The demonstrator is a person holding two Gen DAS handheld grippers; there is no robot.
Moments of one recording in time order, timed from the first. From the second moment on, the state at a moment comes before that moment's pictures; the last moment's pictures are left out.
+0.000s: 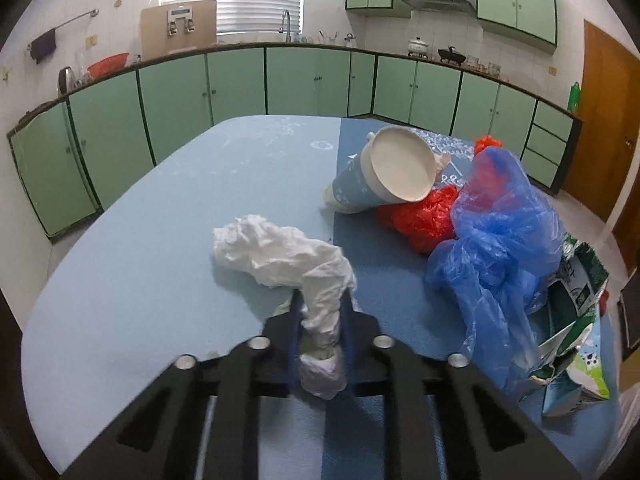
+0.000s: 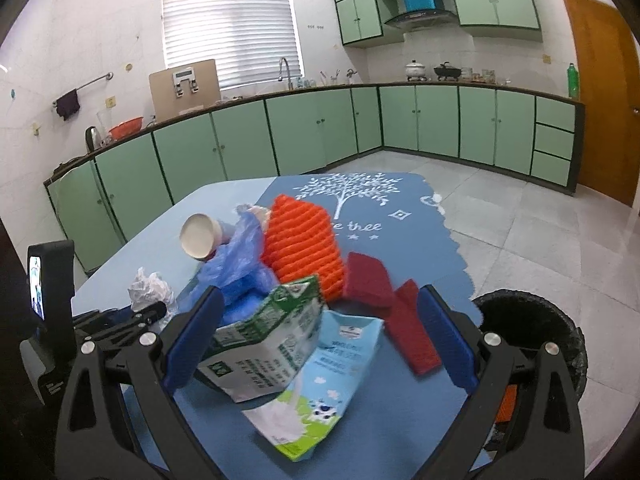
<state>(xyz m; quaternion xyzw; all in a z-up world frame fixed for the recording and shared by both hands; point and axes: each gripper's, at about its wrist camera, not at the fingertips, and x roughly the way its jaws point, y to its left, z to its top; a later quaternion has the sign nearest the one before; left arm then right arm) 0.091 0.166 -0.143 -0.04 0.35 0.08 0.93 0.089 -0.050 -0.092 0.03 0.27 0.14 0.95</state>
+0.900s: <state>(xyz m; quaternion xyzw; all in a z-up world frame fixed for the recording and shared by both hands) 0.057 0.157 -0.103 -0.06 0.30 0.04 0.95 0.096 -0.035 -0.102 -0.02 0.34 0.11 0.93</state>
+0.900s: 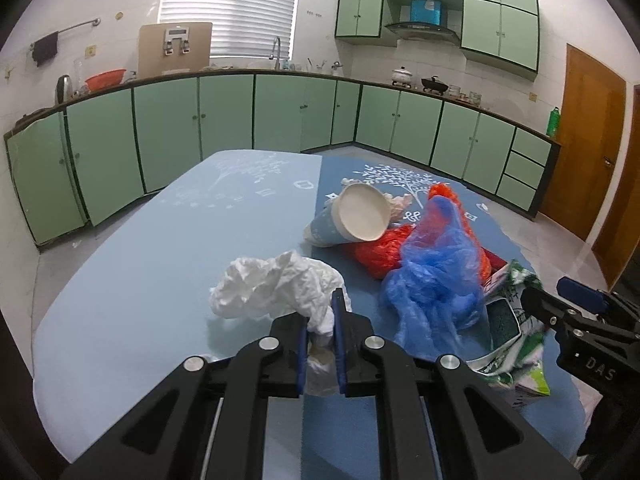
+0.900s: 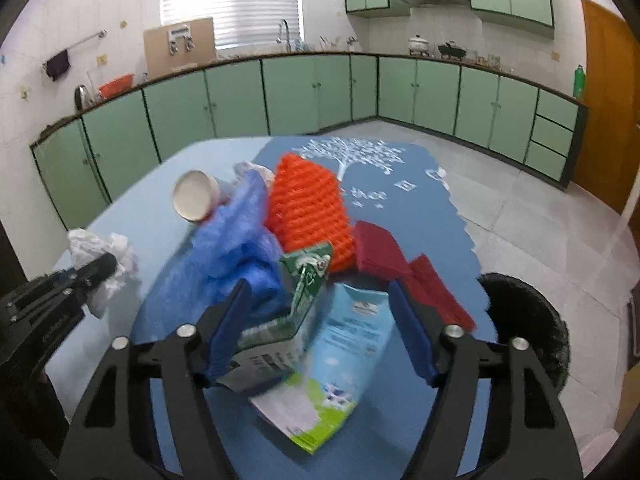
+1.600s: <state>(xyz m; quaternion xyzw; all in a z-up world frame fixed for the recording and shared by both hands) 0.058 0.135 -0.099 -0.04 0.30 0.02 0.95 0.100 -0.045 -0.107 0.05 0.39 0.20 0.90</state>
